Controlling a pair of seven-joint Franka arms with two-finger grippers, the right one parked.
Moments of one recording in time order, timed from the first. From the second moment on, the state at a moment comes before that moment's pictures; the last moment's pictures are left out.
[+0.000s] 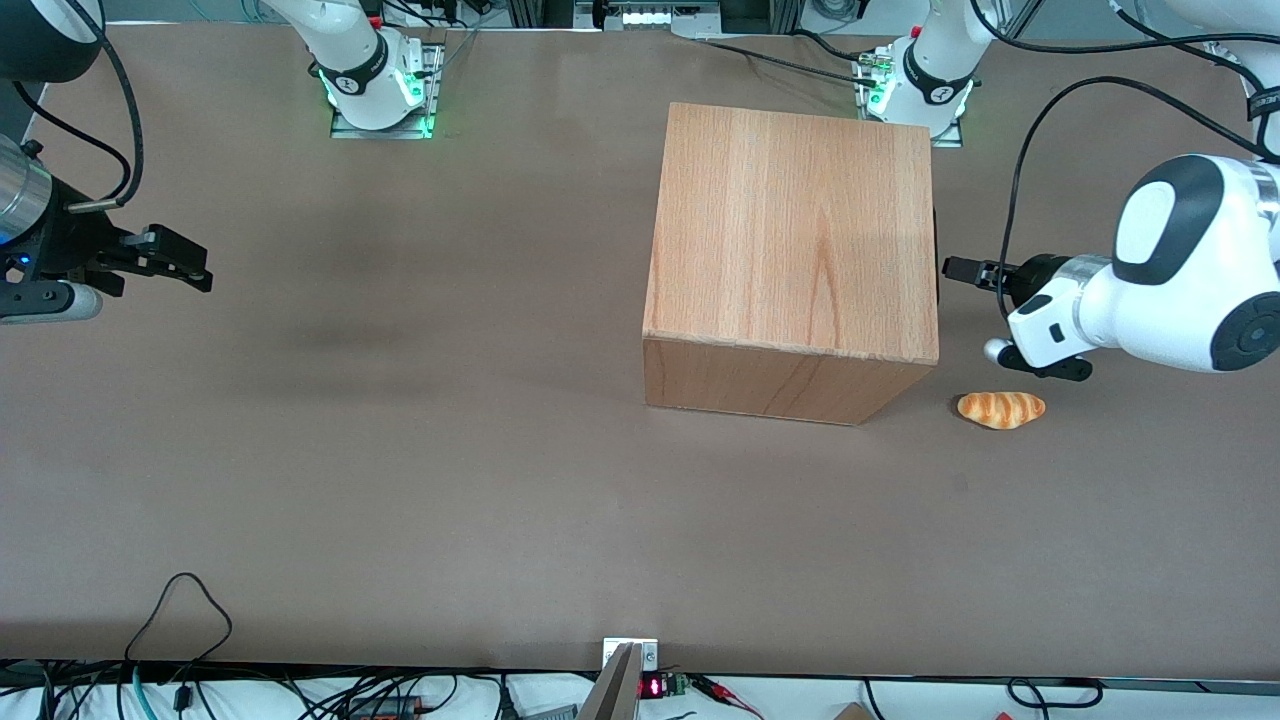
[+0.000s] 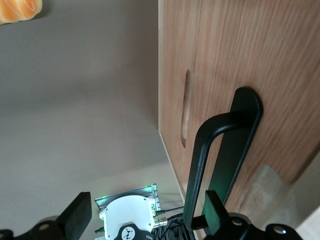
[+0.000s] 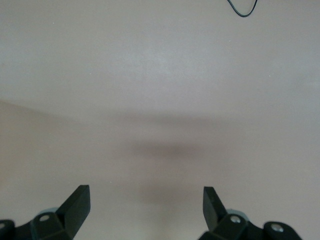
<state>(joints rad) 0.07 0.32 -0.13 -1.63 -0.18 1.38 0.09</state>
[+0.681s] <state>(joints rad) 0.07 0.29 -0.14 -1.74 -0.18 1.46 0.09</state>
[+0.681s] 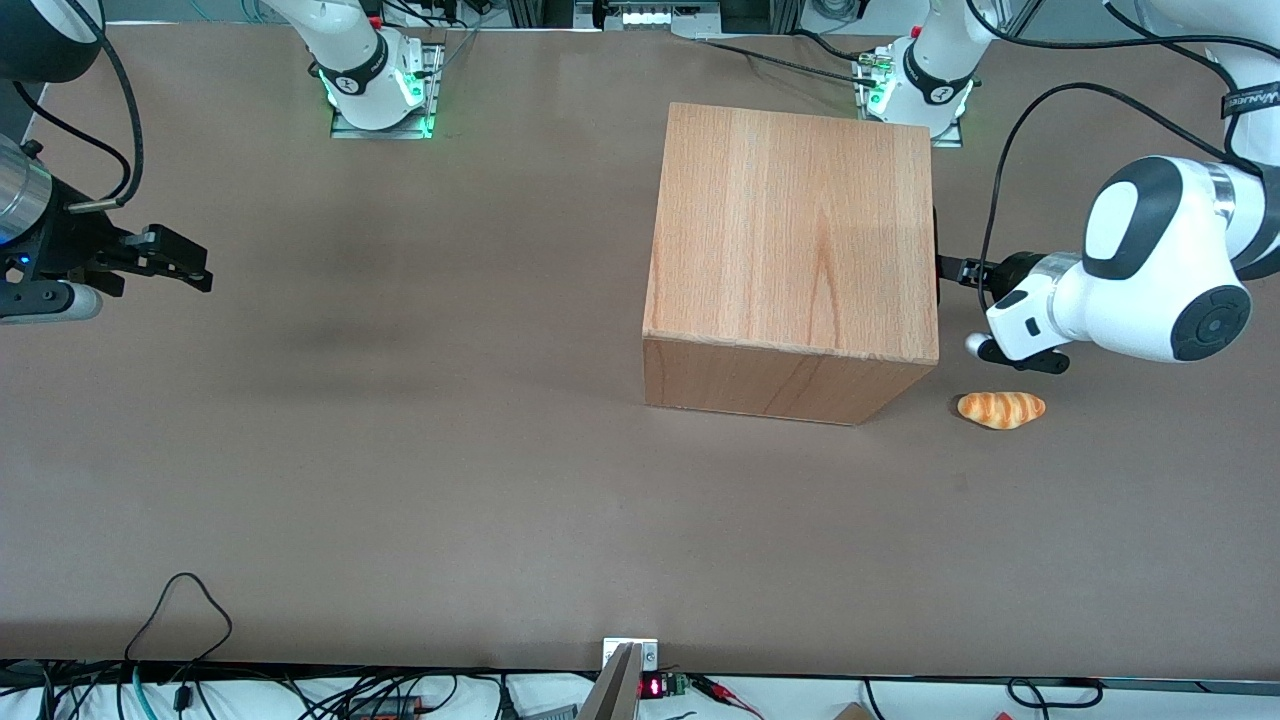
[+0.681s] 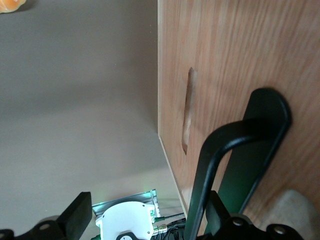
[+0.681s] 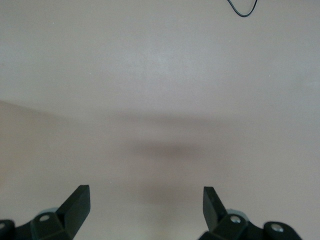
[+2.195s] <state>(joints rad) 0.26 0.31 -0.12 -1.76 -0.17 1.53 0.12</state>
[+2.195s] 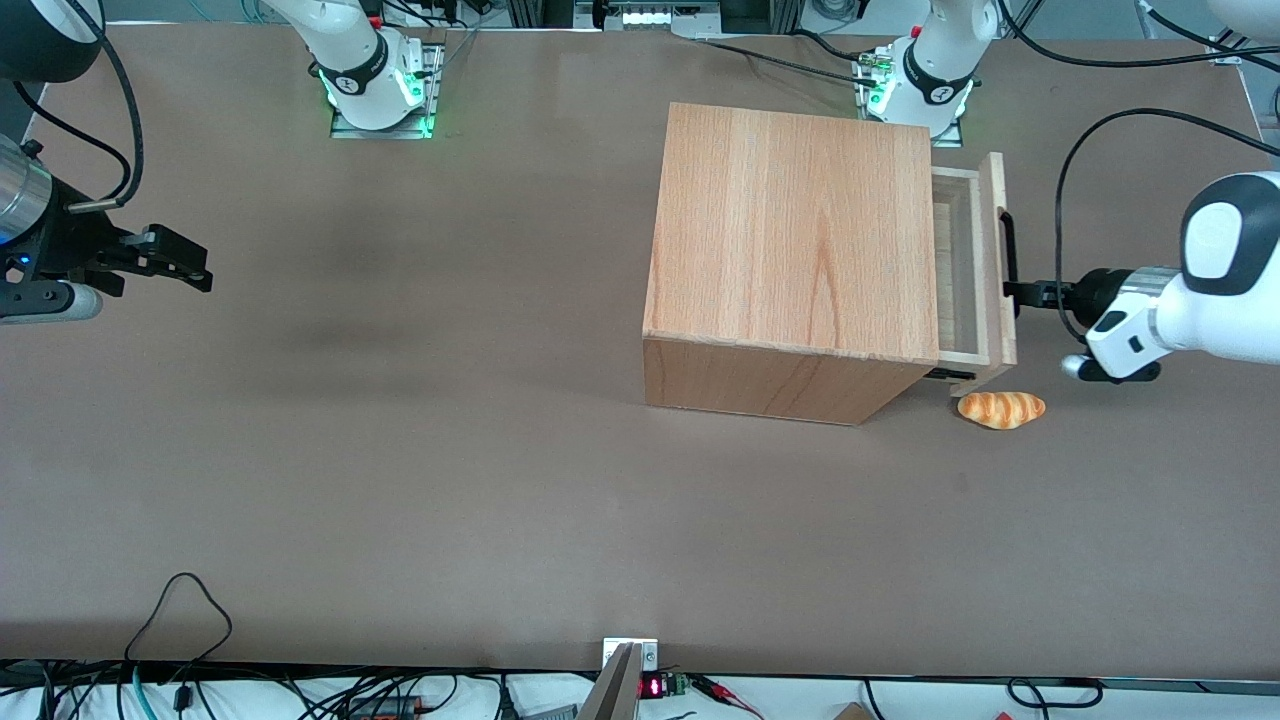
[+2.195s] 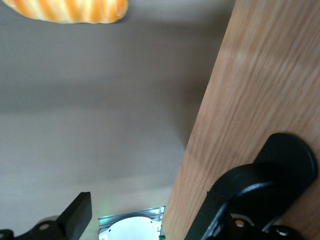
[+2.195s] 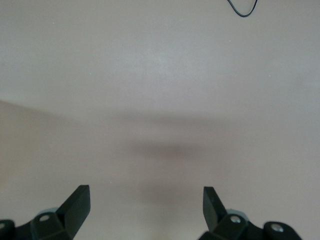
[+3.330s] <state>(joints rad) 0.42 0.37 -0.12 -1.67 -0.12 1.53 0.14</state>
